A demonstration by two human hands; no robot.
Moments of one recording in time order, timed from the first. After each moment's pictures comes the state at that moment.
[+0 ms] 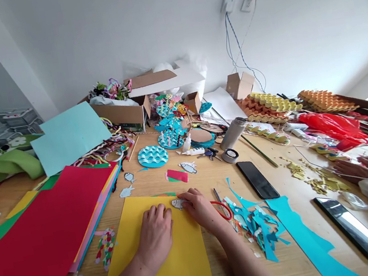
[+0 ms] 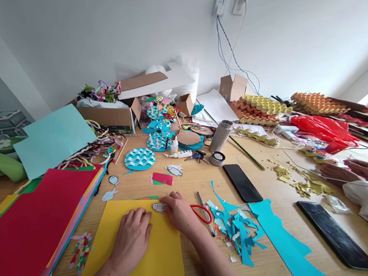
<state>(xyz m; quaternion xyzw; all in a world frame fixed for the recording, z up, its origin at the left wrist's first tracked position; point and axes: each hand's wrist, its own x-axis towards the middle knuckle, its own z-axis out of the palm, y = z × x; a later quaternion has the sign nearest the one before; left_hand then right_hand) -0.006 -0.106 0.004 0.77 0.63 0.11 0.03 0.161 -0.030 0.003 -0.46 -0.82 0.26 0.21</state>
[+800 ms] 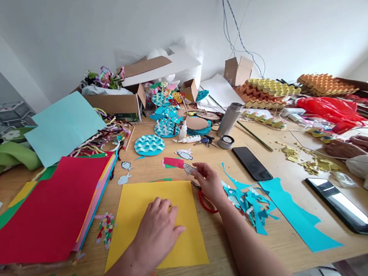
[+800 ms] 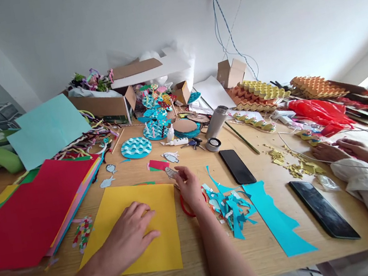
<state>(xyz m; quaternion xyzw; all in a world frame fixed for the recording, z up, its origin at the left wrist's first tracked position) -0.003 -0.133 0.045 0.83 0.54 0.07 0.13 0.187 -0.012 -0.012 -0.51 -0.63 0.32 0.48</state>
